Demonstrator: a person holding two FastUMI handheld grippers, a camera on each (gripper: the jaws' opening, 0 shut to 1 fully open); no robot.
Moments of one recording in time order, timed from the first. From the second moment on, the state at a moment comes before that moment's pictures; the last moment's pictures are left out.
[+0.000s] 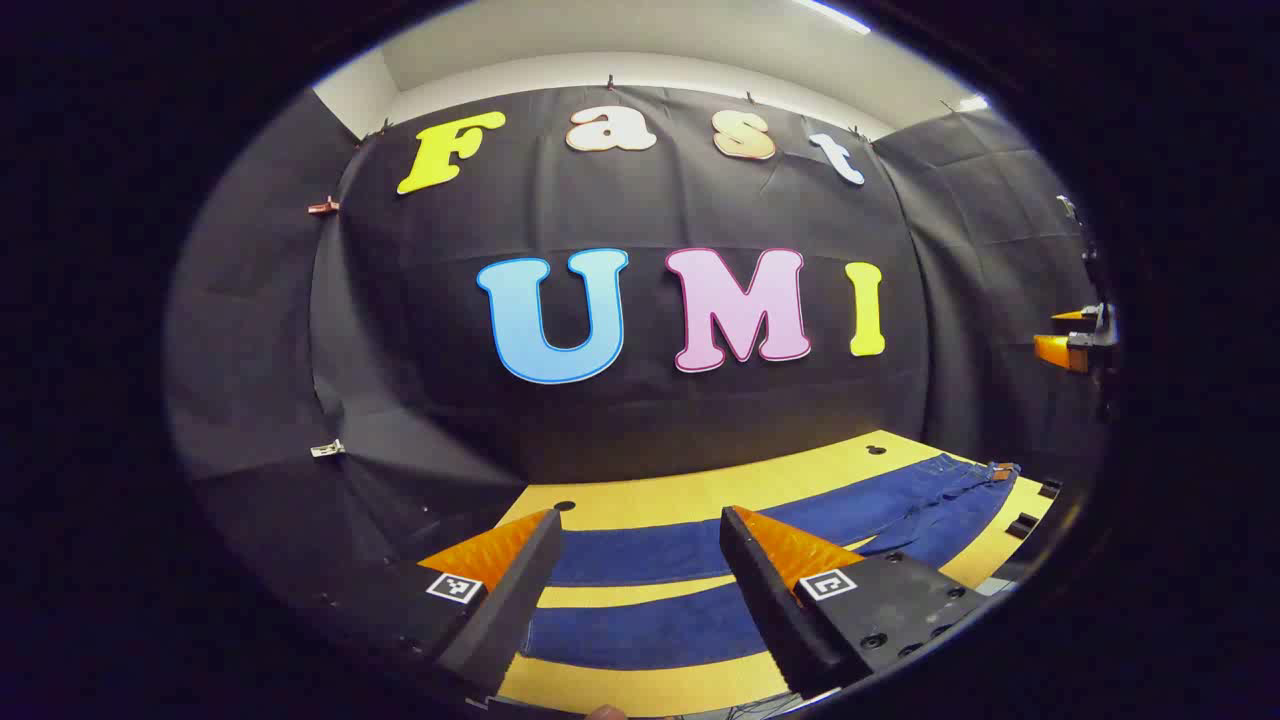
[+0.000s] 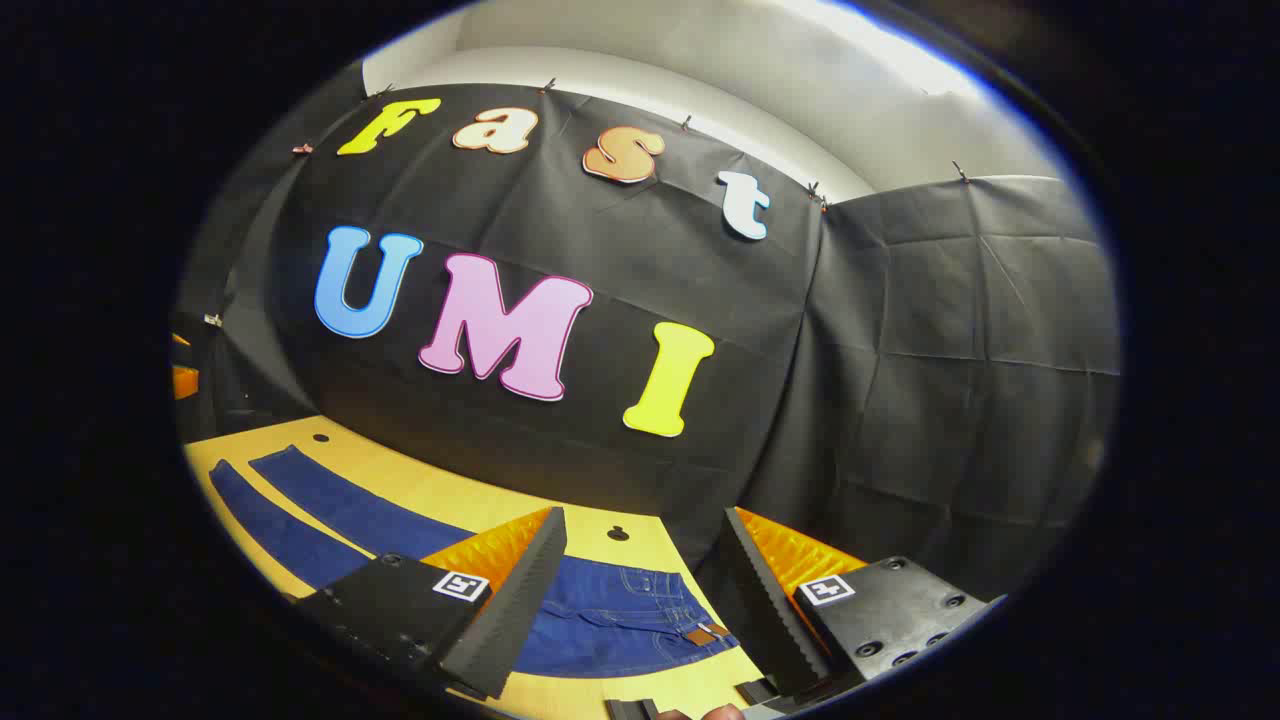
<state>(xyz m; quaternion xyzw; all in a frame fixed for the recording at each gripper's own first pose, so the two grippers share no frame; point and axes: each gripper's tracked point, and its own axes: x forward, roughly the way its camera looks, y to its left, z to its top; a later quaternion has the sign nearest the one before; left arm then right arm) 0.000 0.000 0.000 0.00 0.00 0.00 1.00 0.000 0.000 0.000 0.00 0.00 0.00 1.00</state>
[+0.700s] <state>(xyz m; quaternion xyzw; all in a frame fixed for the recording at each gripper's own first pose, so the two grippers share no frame) 0.008 -0.007 0.005 -0.01 0.00 -0.02 1.00 -0.013 -0.010 0.000 0.02 0.01 -0.01 1.00</state>
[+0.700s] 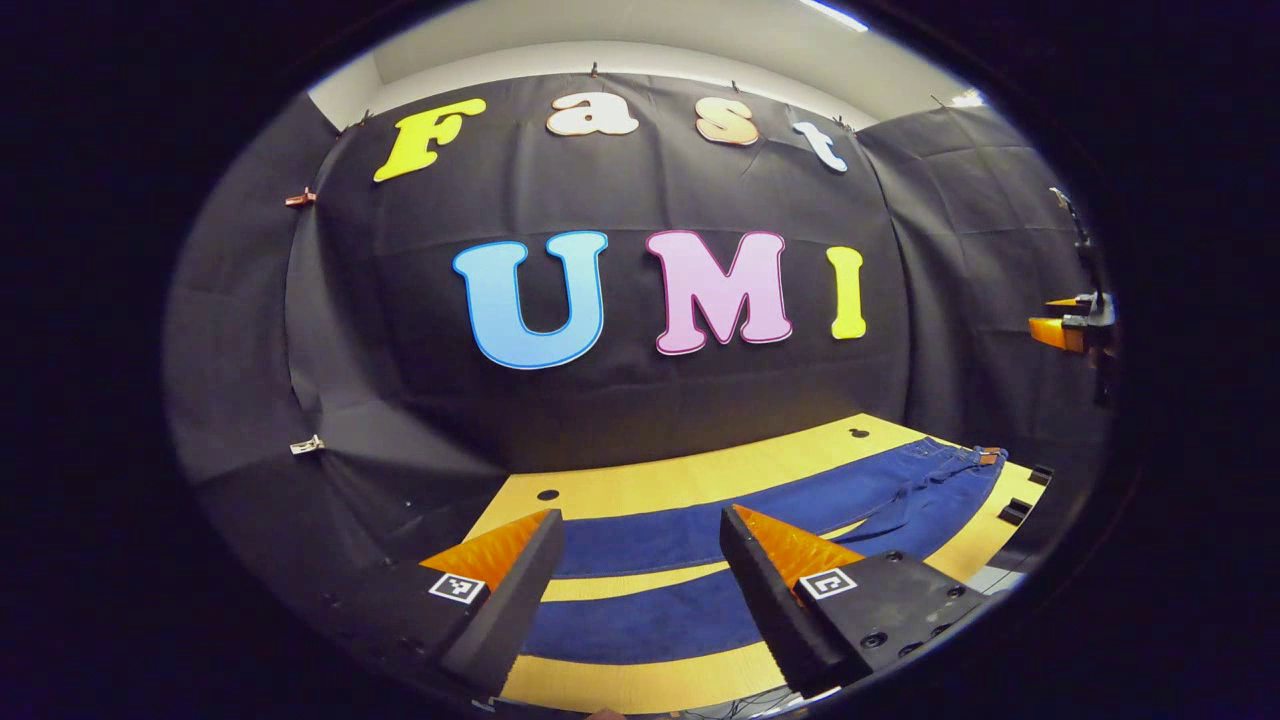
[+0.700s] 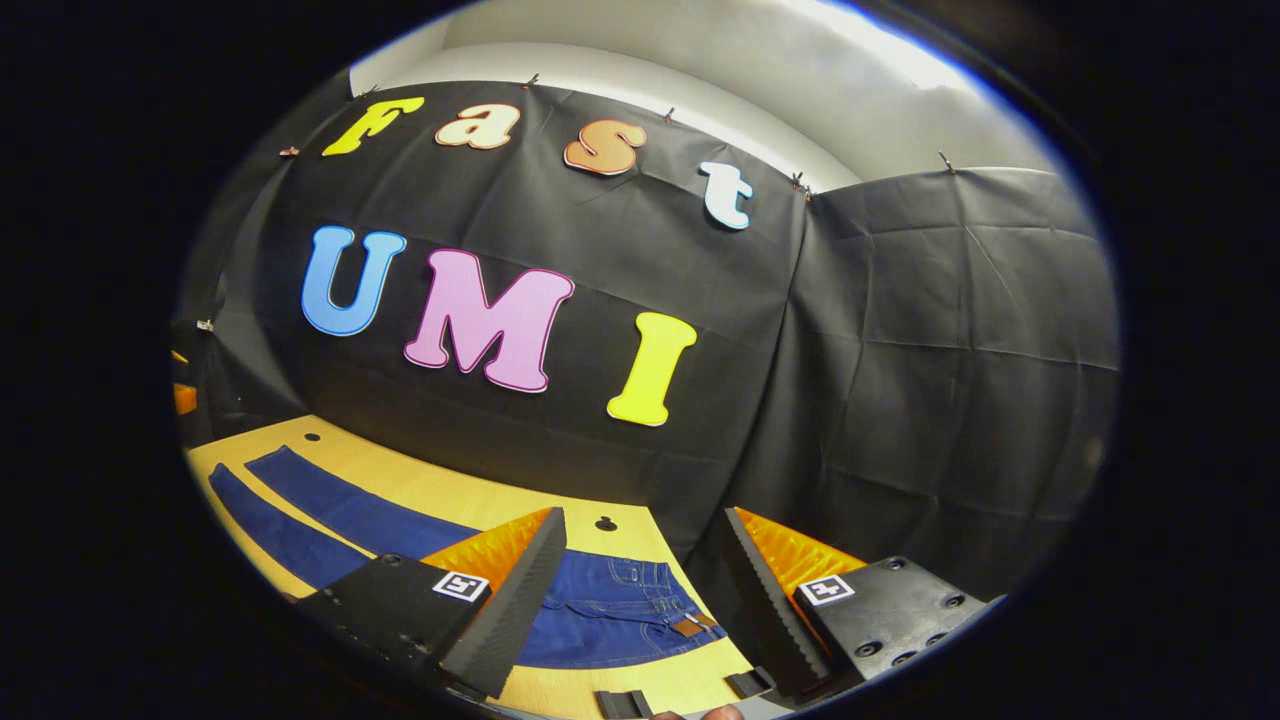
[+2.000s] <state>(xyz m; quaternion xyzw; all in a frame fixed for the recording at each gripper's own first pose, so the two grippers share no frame) 0.050 -0.005 -0.247 0.37 0.28 -0.33 0.82 0.068 0.040 -0.269 -0.30 0.22 0.29 0.88</state>
